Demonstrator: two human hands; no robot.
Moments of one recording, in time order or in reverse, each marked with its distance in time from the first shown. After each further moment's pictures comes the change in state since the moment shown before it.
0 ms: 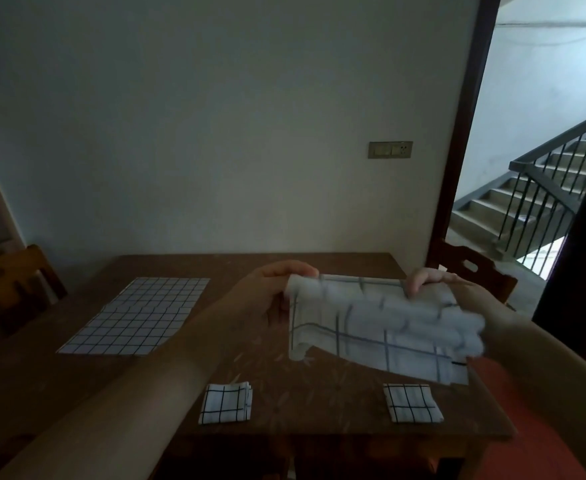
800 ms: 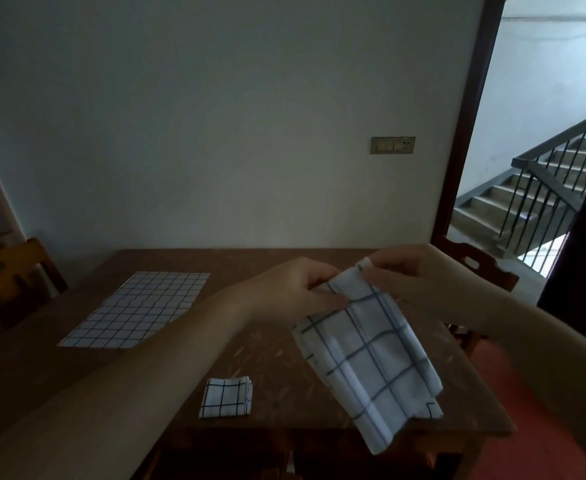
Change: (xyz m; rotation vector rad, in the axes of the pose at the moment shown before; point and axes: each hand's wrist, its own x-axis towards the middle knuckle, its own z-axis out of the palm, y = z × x) left_hand -0.011 0.030 0.020 0.858 -0.261 0.098; right_hand -0.008 -0.027 0.037 -0.759 -0.244 -0.442
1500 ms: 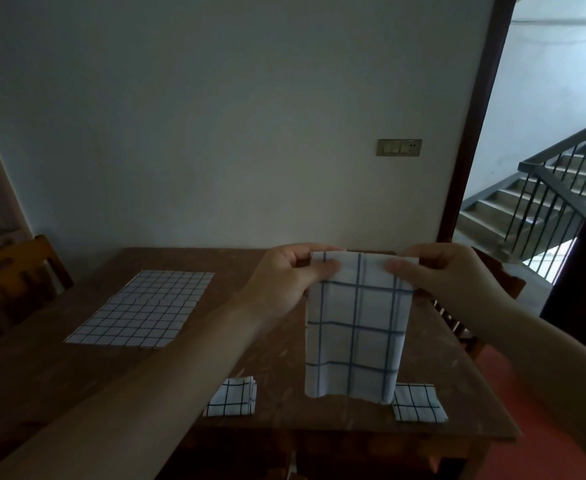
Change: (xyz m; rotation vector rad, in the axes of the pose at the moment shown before) left_hand 0.001 -0.011 0.011 -0.667 0.407 0.054; right_hand -0.008 -0.002 0.006 0.152 0.321 0.060
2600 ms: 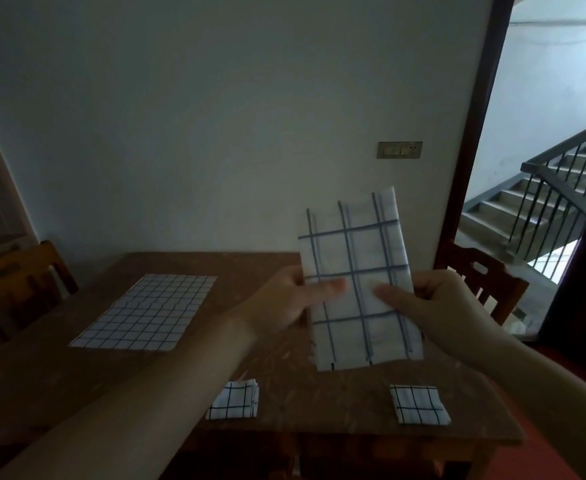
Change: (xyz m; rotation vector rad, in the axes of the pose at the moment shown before) left_hand -0.012 -0.007 -0.009 0.162 -0.278 -0.047; right_hand -0.022 0.008 0.010 0.046 -0.123 0.103
